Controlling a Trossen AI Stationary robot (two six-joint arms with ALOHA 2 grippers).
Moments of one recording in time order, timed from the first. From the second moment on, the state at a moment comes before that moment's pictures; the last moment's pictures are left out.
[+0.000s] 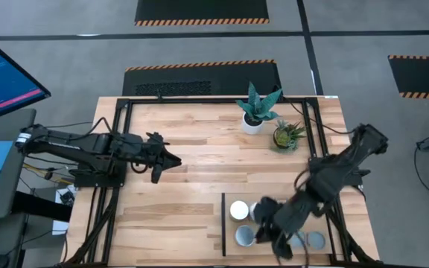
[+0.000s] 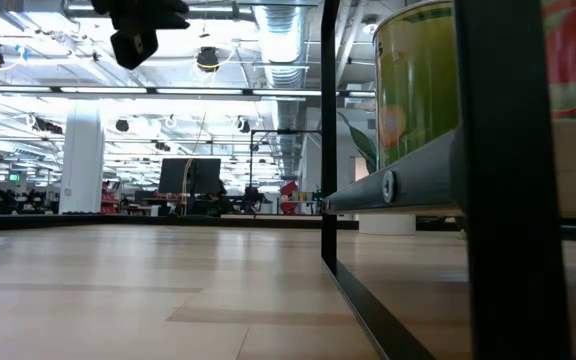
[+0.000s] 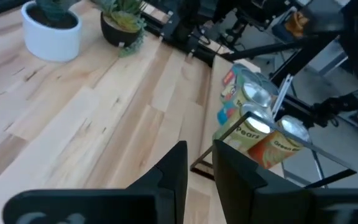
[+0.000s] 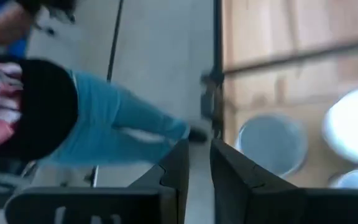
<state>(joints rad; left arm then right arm) -0.12 0.86 0.73 -0.27 -0.08 -0.55 0.67 1.53 1.53 -0.68 0.01 0.81</state>
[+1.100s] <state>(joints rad) -0.13 0.98 0.73 -0.27 -0.06 -0.54 0.71 1.79 1.53 -0.90 0.08 0.93</state>
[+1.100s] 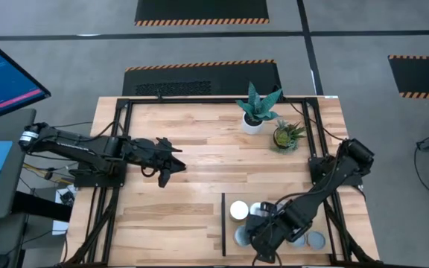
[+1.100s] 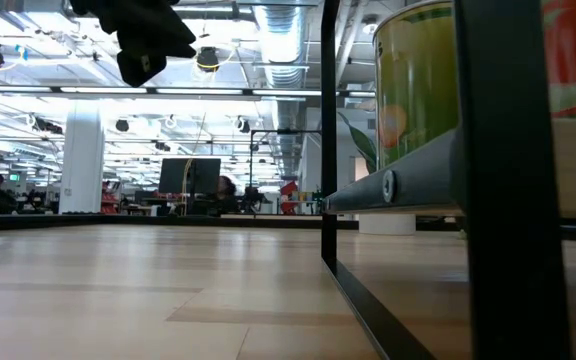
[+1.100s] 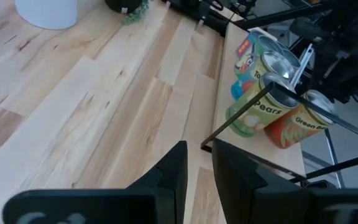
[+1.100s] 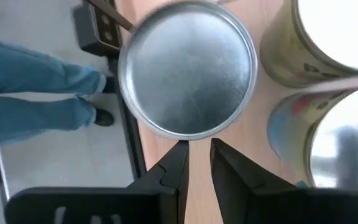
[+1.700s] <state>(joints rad) -0.13 0.98 0.73 -0.28 -0.06 -0.54 0.70 1.79 1.53 -0.87 0.08 0.92</state>
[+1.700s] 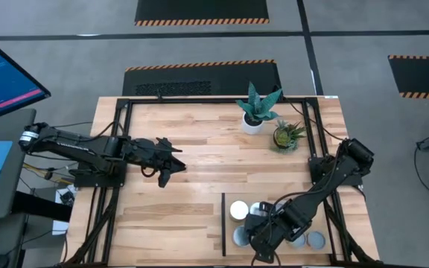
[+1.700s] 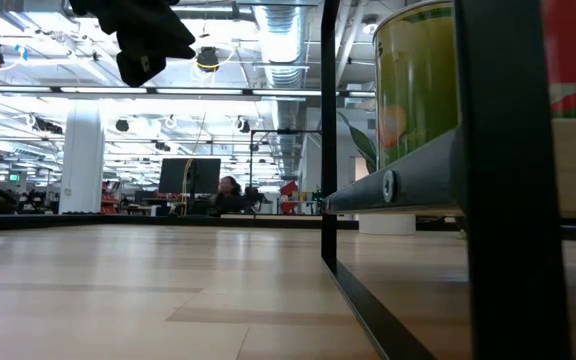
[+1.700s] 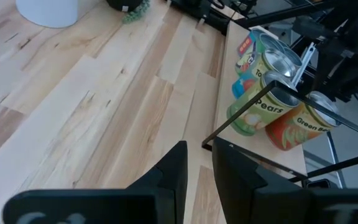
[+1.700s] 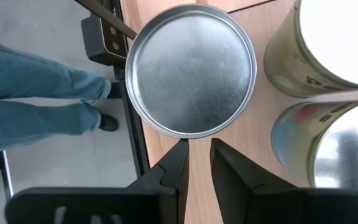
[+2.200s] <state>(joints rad) -0.13 0.98 0.73 -0.28 -0.06 -0.54 0.71 1.78 1.53 -0.86 0.06 0.93</state>
